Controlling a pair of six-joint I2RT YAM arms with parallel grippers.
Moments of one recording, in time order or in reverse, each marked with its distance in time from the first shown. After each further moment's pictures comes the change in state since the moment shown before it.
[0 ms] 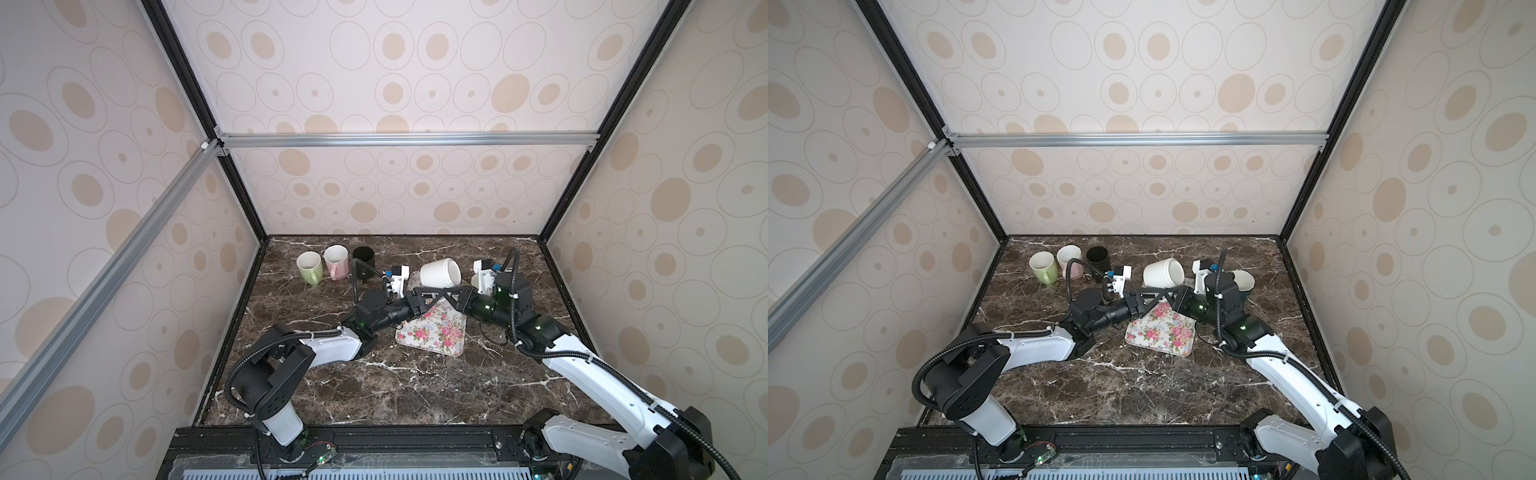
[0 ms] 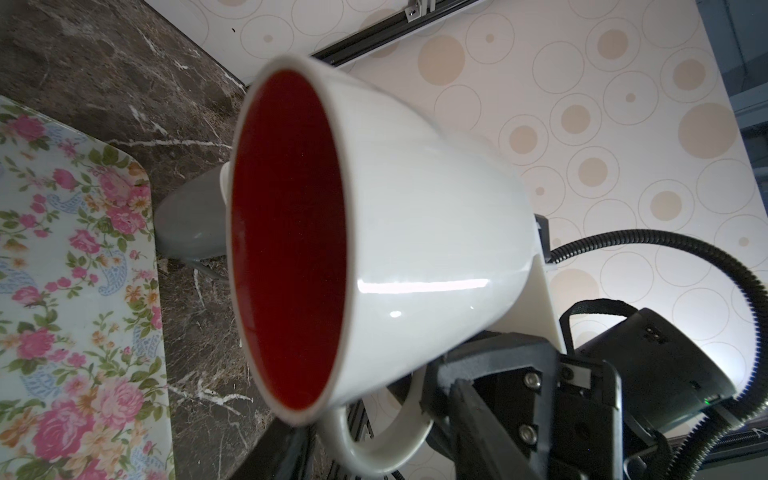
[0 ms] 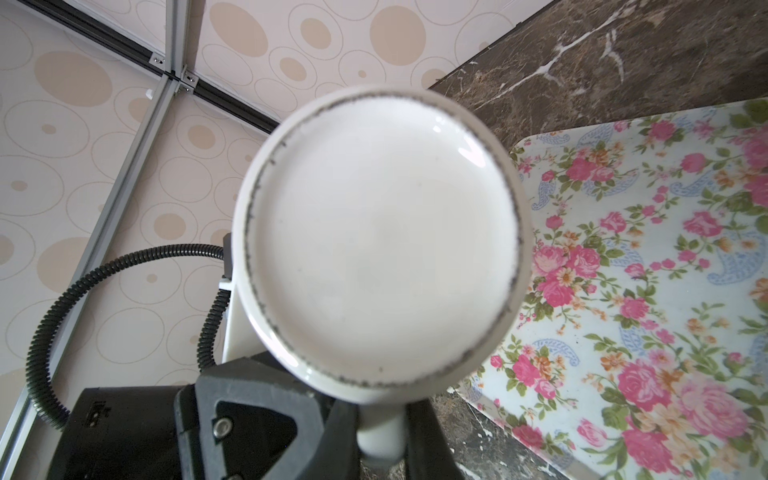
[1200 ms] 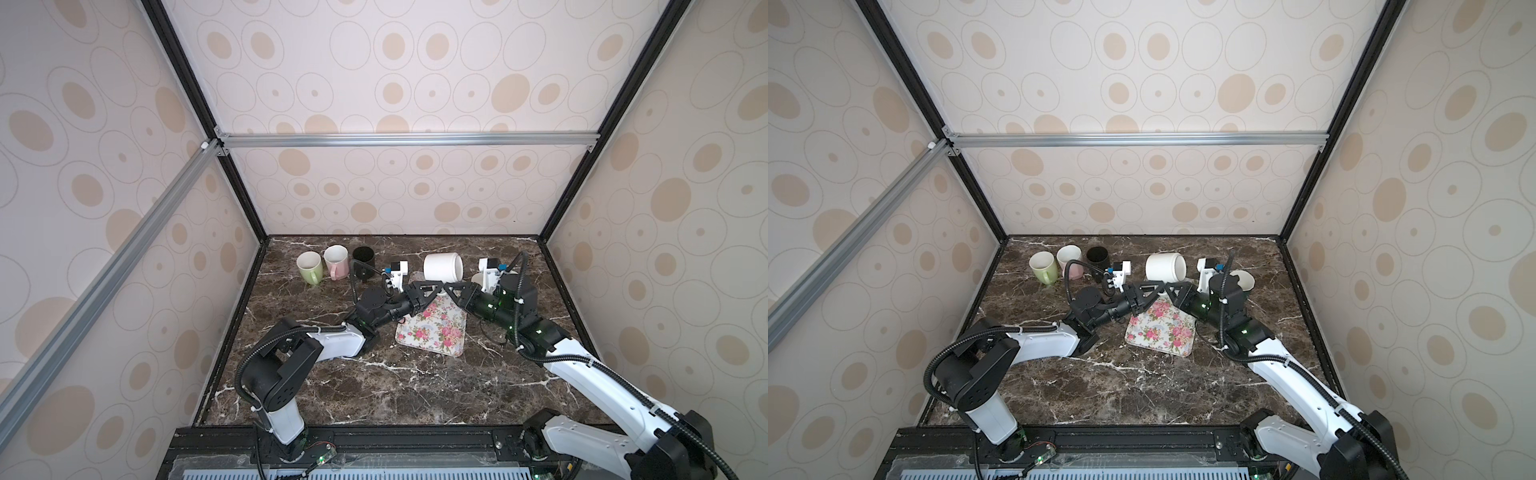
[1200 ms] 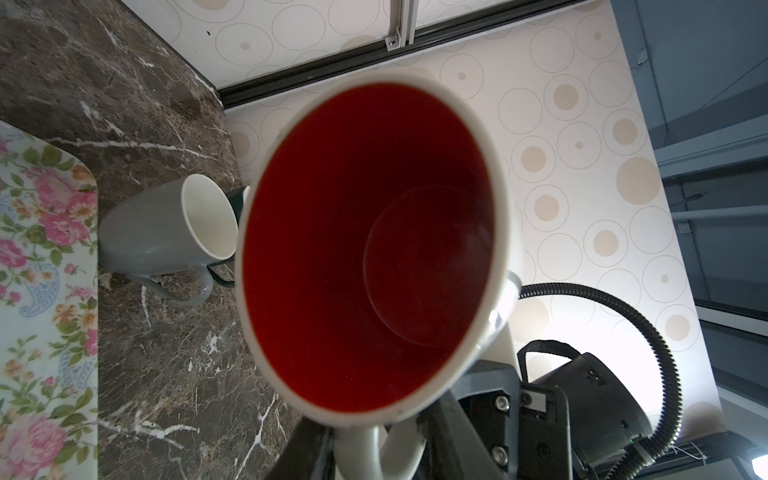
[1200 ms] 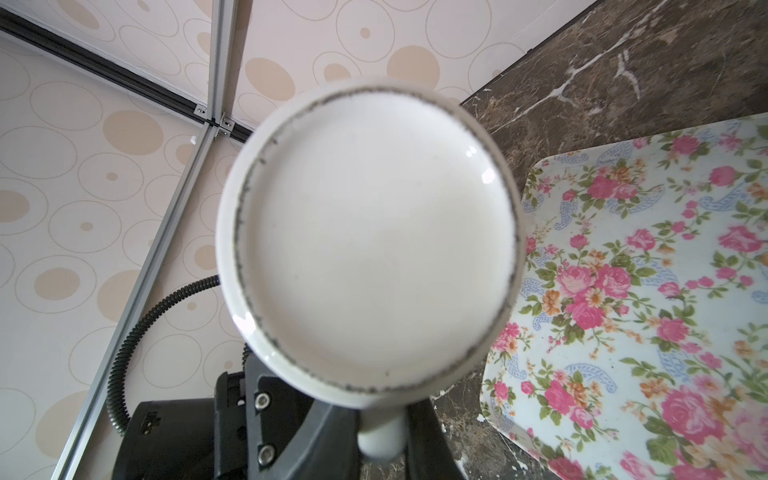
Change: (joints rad) left arm 0.012 0.053 0.033 0.106 -0.003 -0.117; right arm -0.010 -0.019 -0.045 0.118 0.007 0.089
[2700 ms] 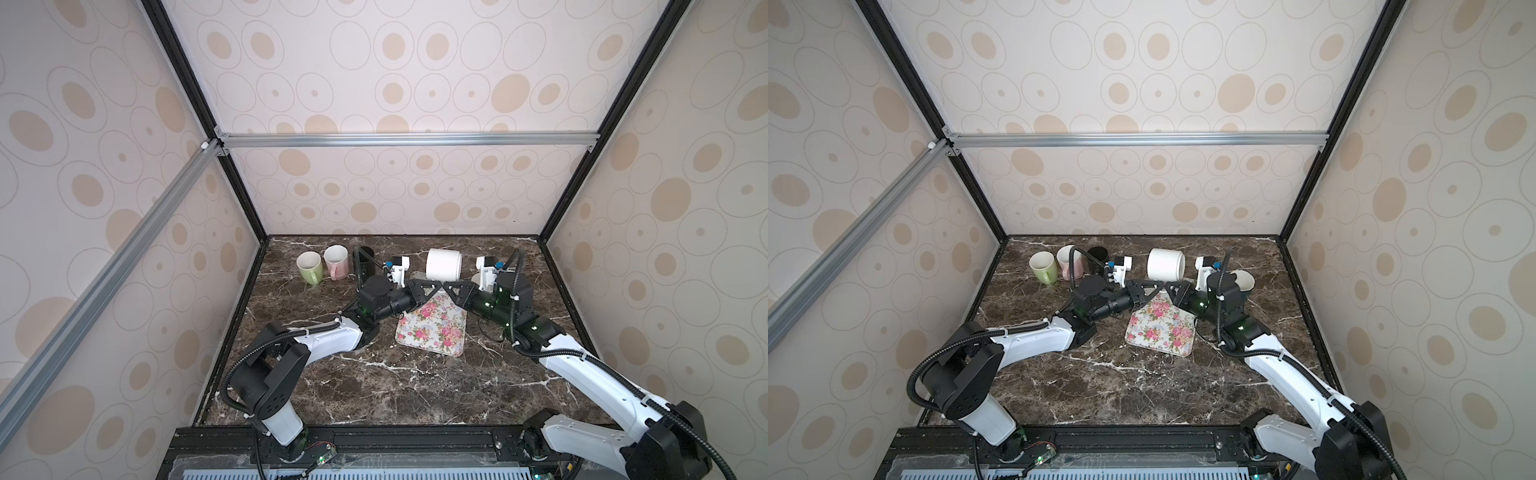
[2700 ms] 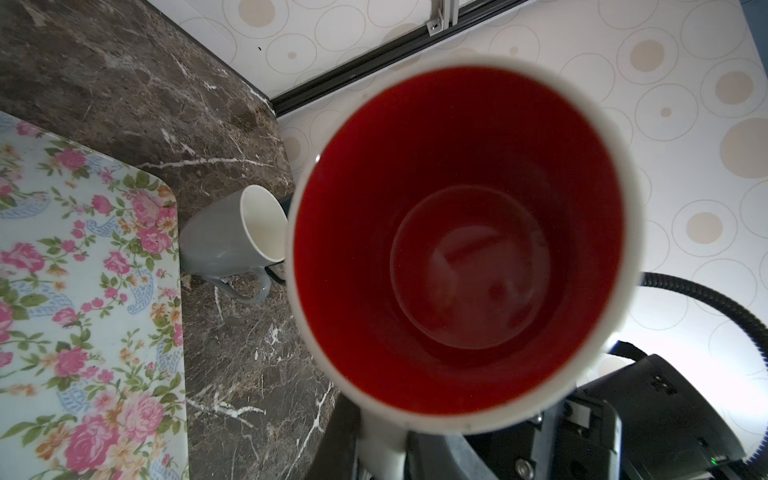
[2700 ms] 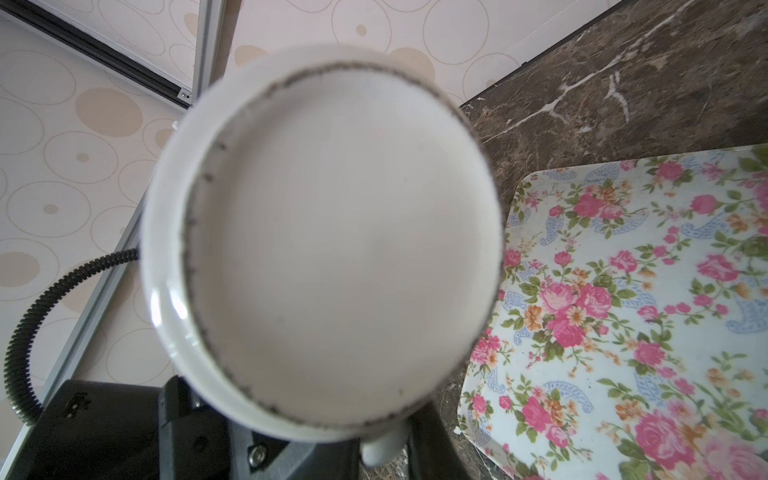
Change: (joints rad) left arm 0.011 -0.064 0.071 -0.295 -0.013 0.173; right arm -0.008 0.046 0.000 0.024 -0.010 -0.074
